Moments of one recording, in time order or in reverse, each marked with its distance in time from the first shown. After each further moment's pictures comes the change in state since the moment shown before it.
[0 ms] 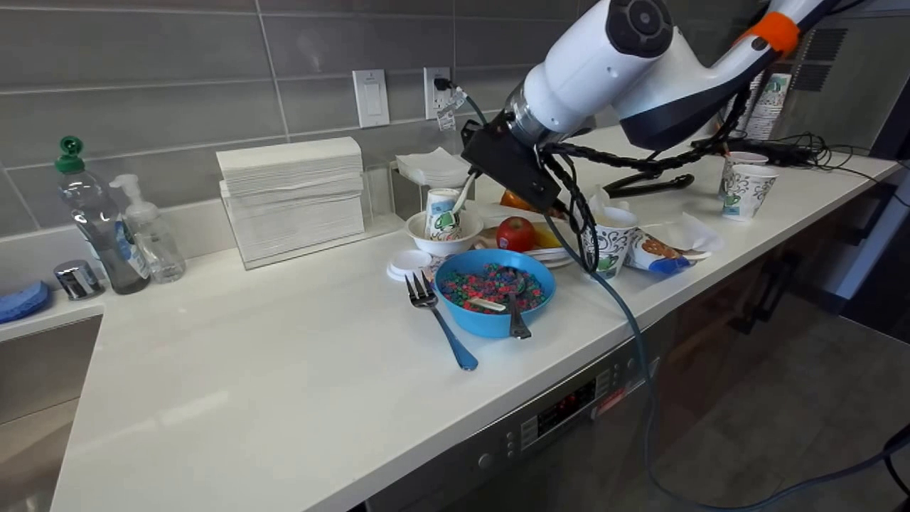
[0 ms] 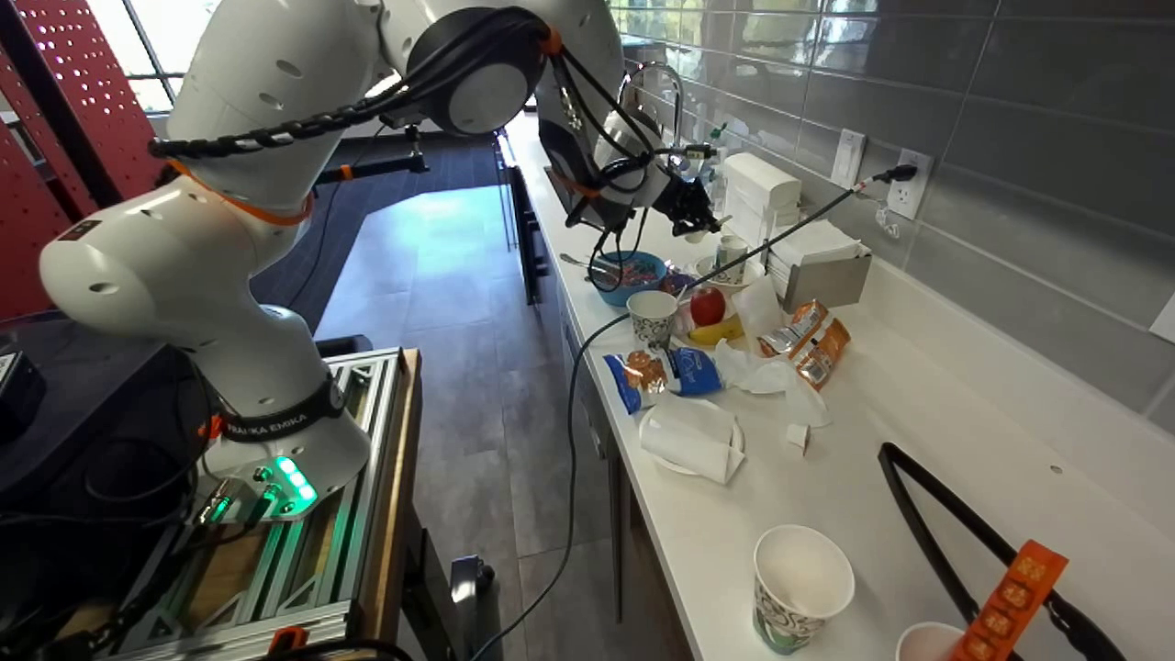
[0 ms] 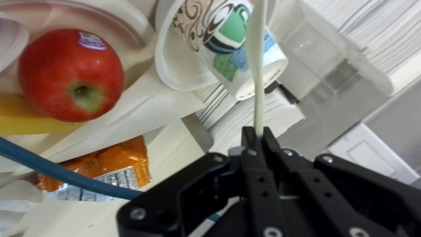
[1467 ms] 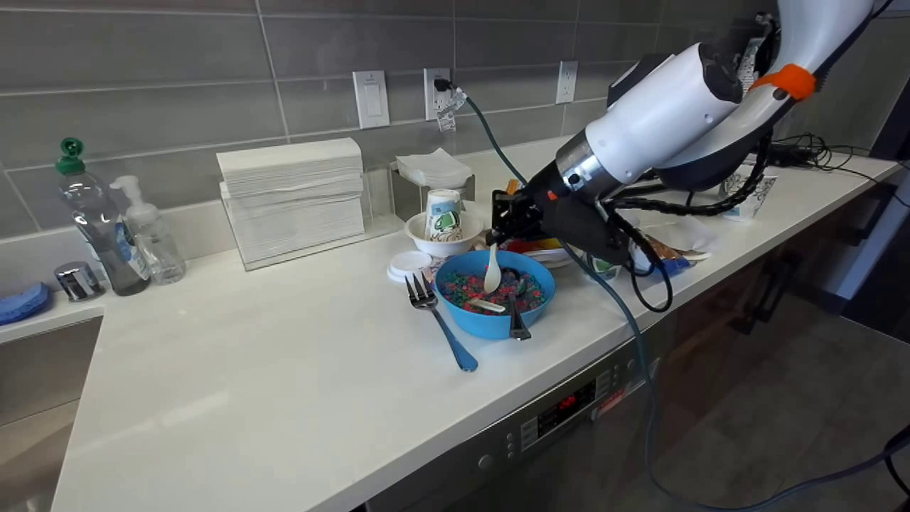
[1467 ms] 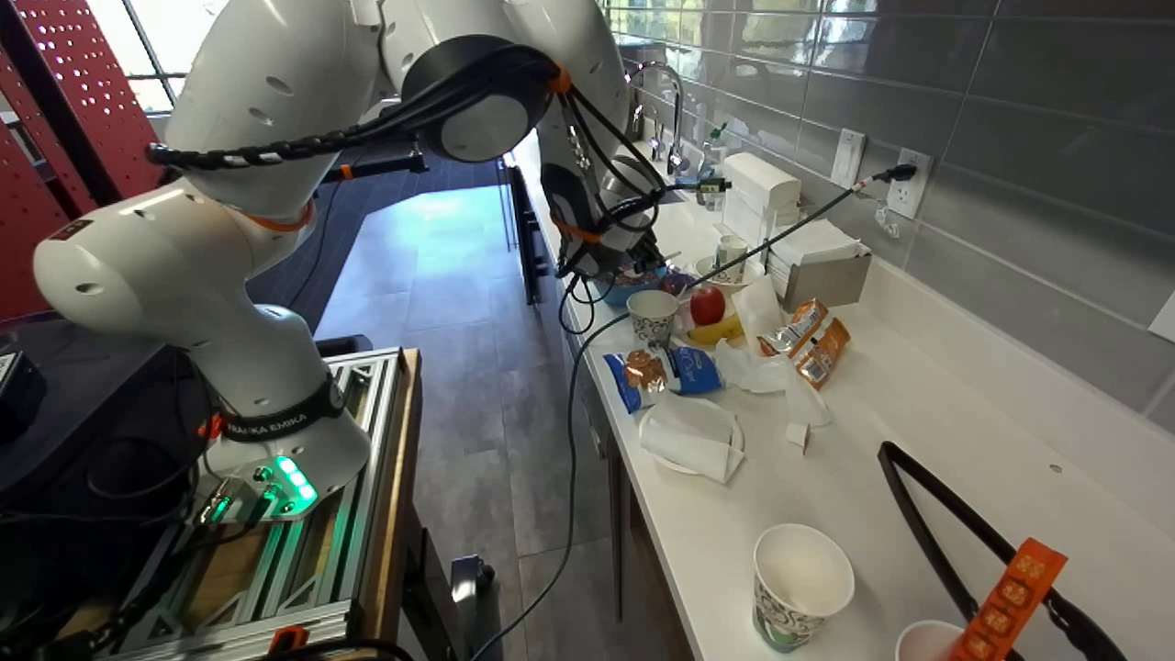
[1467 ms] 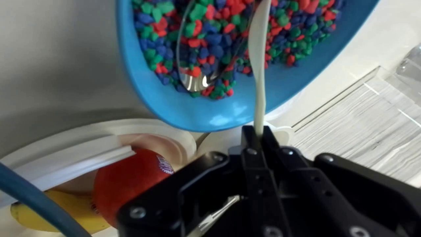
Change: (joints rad) arm -0.077 0.045 -0.041 -0.143 -0.170 0.345 -0.120
